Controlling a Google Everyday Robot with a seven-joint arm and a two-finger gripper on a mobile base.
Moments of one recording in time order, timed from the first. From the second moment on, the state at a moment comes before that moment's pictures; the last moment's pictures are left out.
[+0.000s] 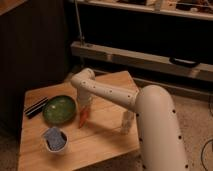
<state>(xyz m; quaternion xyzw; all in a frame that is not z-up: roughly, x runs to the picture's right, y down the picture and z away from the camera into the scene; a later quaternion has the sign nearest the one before) -0.123 0.131 0.898 -0.28 -0.27 -0.57 0.72</state>
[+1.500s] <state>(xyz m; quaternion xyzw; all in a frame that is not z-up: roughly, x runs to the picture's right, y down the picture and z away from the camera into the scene) -0.115 0.135 0.889 -0.28 -0.27 -0.58 0.72</state>
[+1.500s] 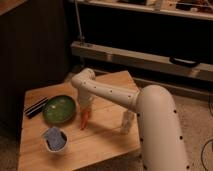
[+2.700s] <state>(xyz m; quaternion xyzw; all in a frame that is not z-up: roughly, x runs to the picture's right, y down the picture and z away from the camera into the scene) -0.105 0.173 0.855 -0.24 -0.27 -0.58 0.73</state>
